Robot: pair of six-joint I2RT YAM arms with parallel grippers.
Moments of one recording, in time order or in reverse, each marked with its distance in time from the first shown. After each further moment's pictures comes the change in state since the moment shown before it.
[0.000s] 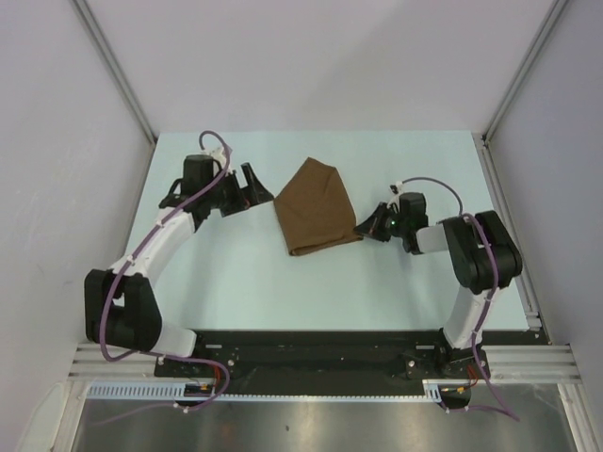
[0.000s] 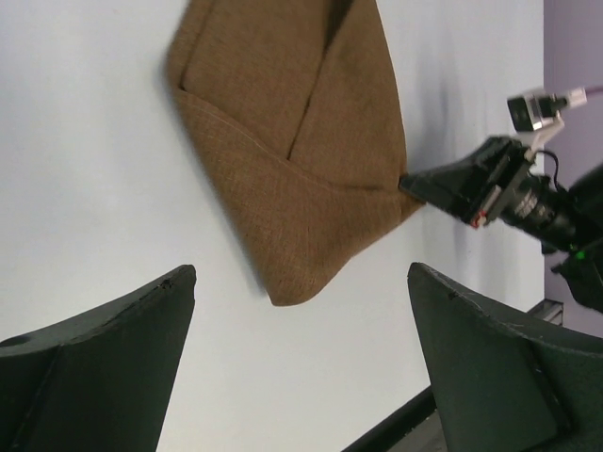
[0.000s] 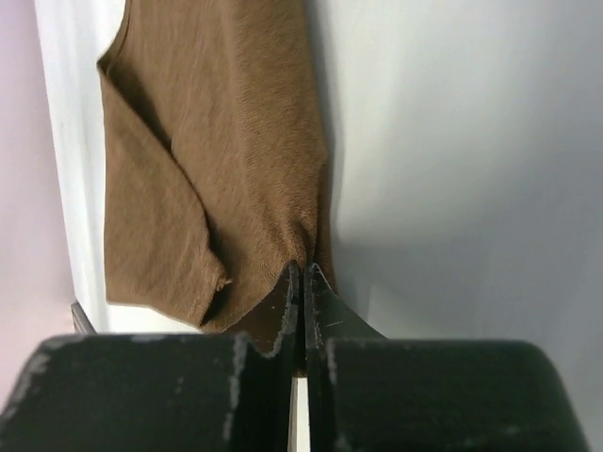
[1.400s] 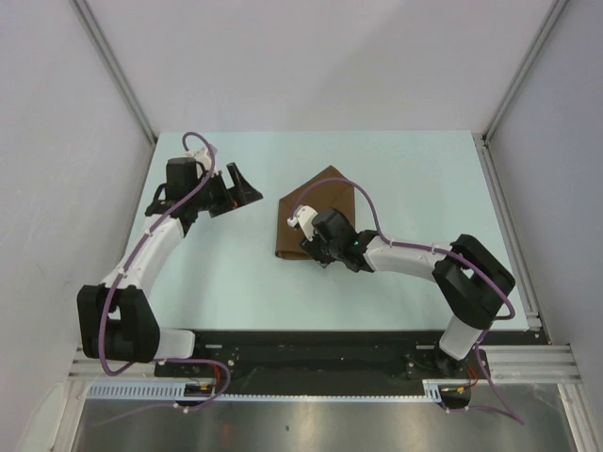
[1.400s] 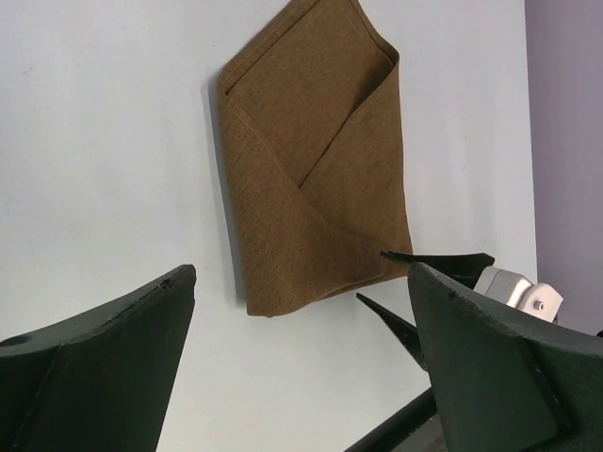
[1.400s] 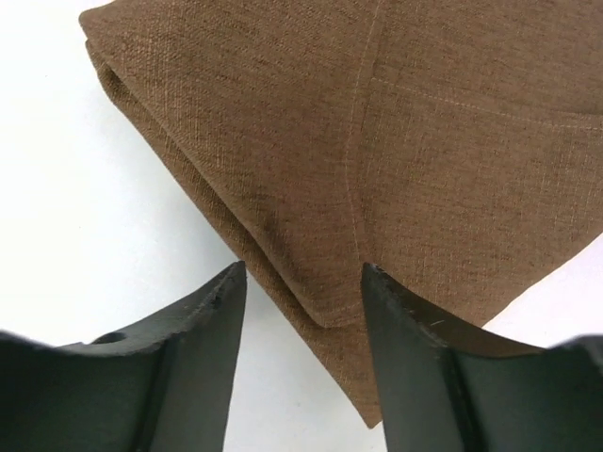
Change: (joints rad) left arm 0.100 -0.081 -0.041 -0.002 0.060 0.034; right arm 0.655 -0.196 0.211 -0.562 0.658 -0.875
